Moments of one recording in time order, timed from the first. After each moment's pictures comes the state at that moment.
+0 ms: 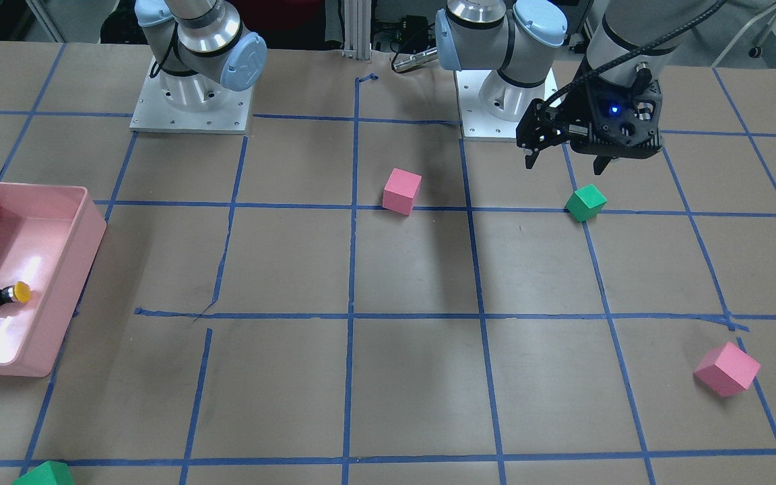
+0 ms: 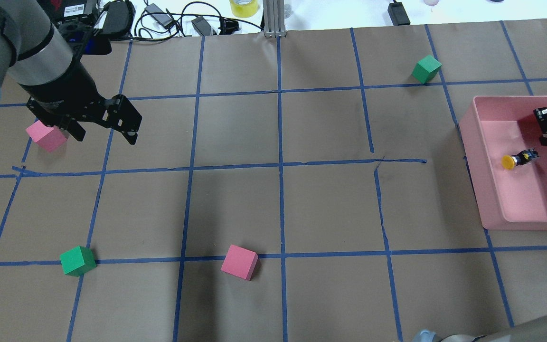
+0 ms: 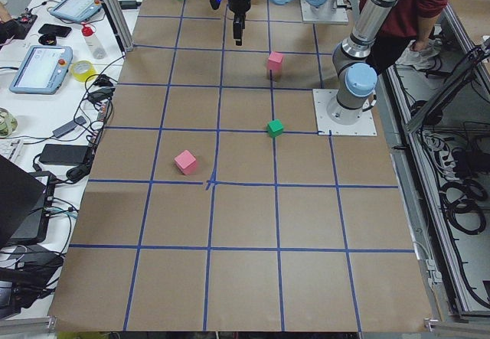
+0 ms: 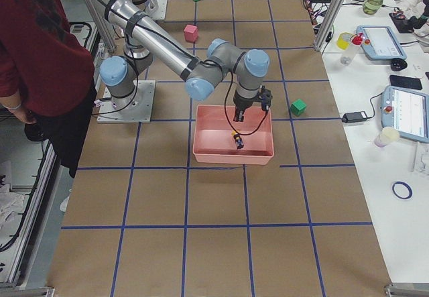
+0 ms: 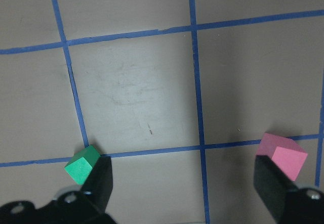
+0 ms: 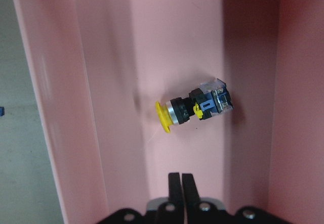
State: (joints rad) left arm -1.50 -1.50 -1.66 -1.58 1.61 0.17; right arm 0.99 -1.31 1.72 -1.88 -1.65 -0.47
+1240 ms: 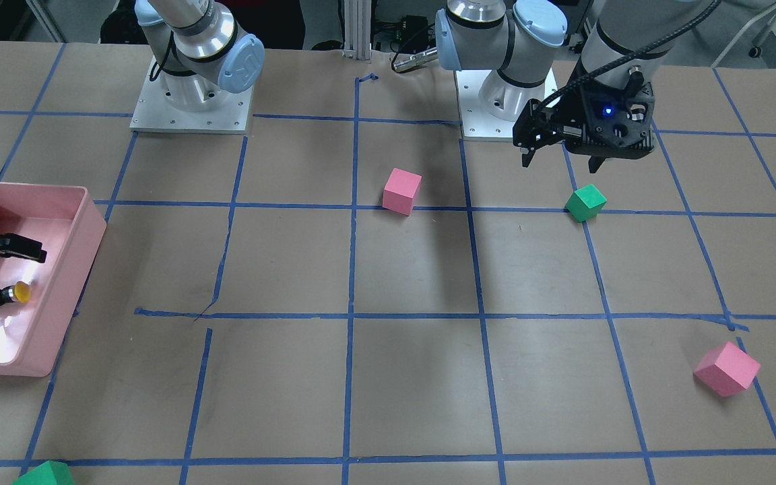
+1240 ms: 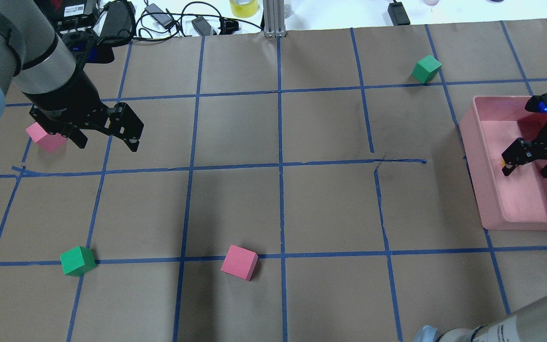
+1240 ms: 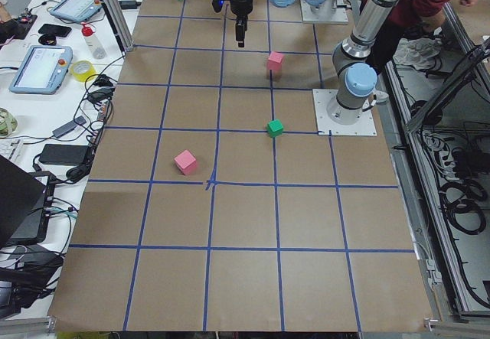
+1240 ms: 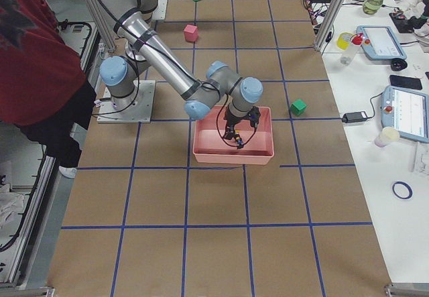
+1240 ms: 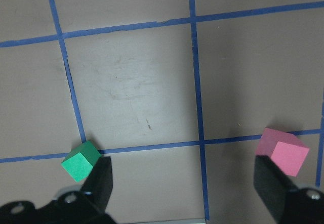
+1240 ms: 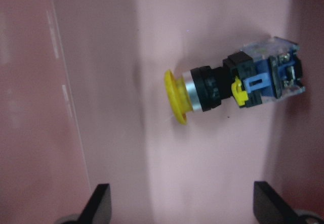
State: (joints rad) left arm -1.50 -1.49 -1.69 -1.58 1.61 0.17; right arm 0.95 -1.22 1.82 -1.93 -1.65 -0.54
